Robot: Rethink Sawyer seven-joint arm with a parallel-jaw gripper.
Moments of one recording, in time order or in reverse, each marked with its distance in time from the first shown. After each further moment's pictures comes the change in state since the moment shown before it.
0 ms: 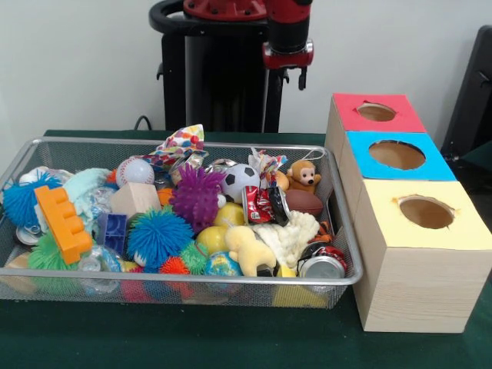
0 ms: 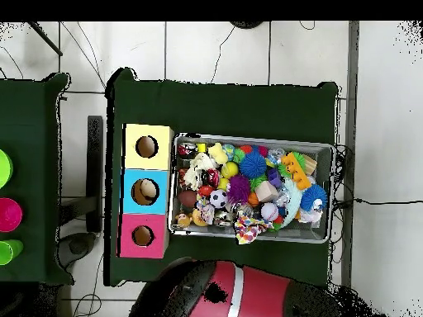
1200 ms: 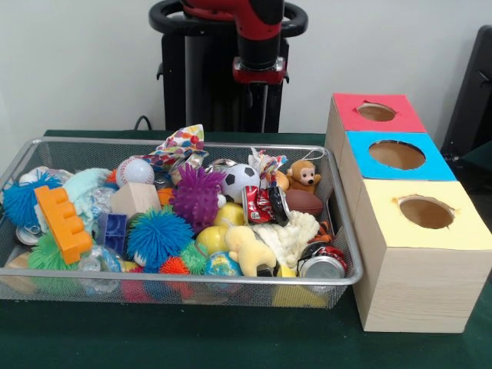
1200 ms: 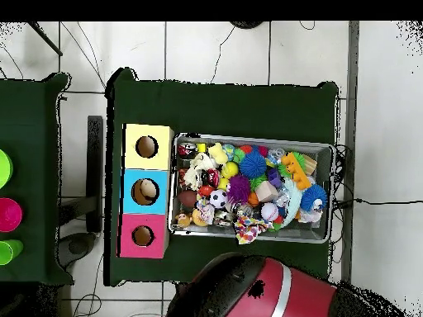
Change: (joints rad) arm -0.119 0.021 -0.070 -0.088 -0.013 0.050 0.000
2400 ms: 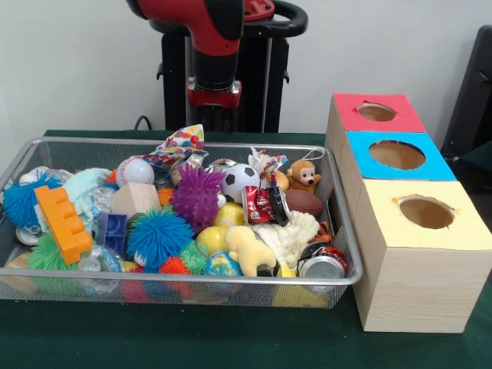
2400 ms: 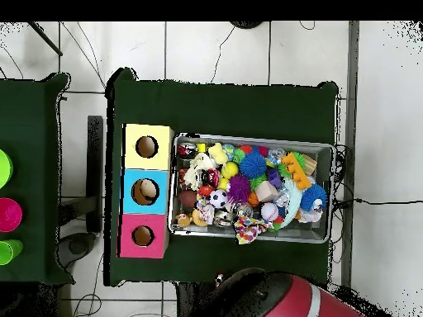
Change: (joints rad) arm -0.064 -0.071 -0.073 -0.219 -0.161 0.088 0.000
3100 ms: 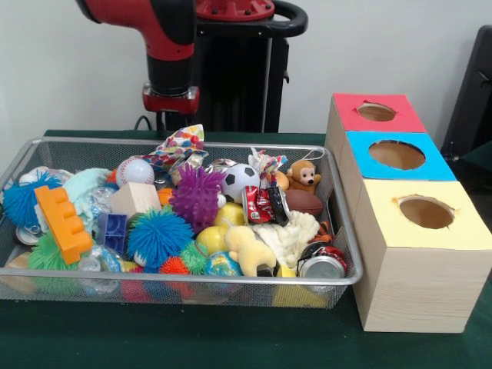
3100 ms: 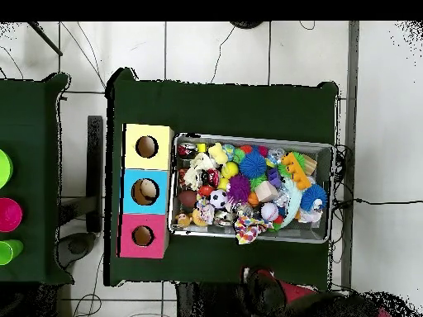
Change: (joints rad) arm -0.199 -0.039 0.035 -0.110 -0.125 0.153 0.000
